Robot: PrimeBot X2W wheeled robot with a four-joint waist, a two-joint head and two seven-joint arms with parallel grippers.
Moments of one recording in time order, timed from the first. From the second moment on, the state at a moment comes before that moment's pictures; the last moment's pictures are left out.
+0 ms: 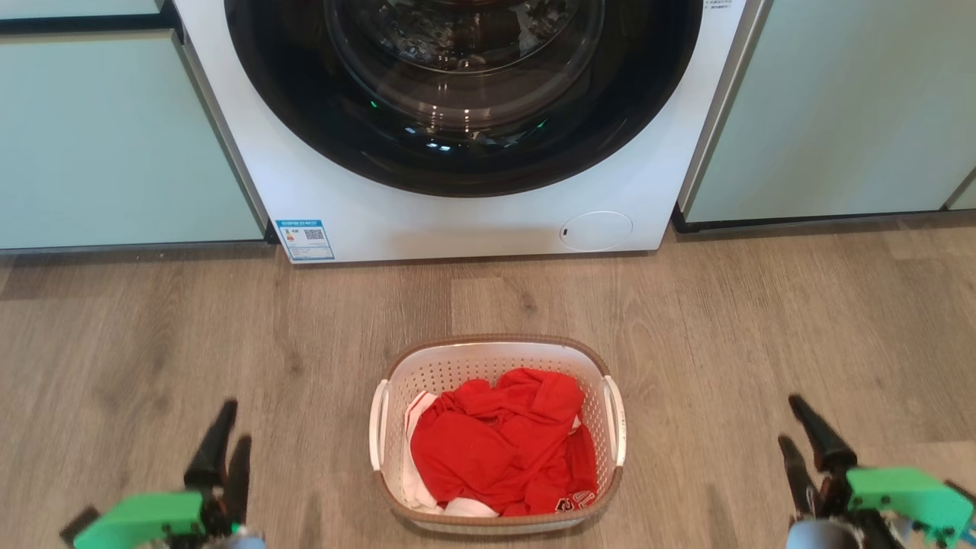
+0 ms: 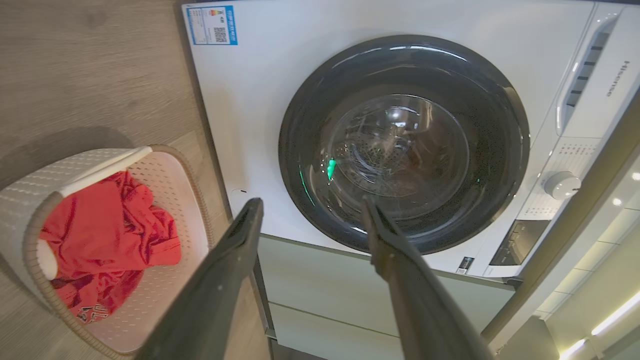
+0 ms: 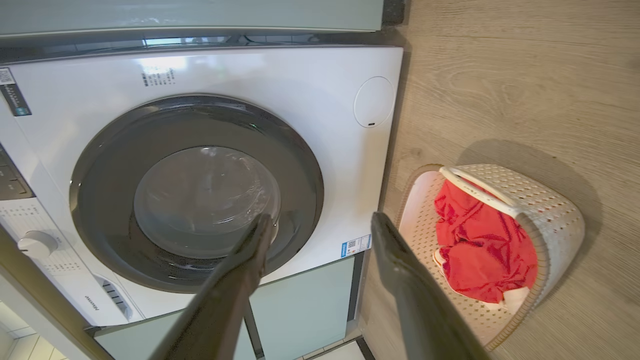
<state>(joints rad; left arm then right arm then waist) 0.01 0.04 0.07 0.35 -1.62 -0.12 0.10 -0.02 -0.03 -0.13 0.36 1.62 0.13 0.10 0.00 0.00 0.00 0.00</state>
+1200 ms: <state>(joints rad) 0.04 0.03 0.02 0.23 -1.30 -0.09 0.01 0.01 -0.03 -0.05 0.29 1.29 0.13 0.01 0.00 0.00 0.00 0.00</state>
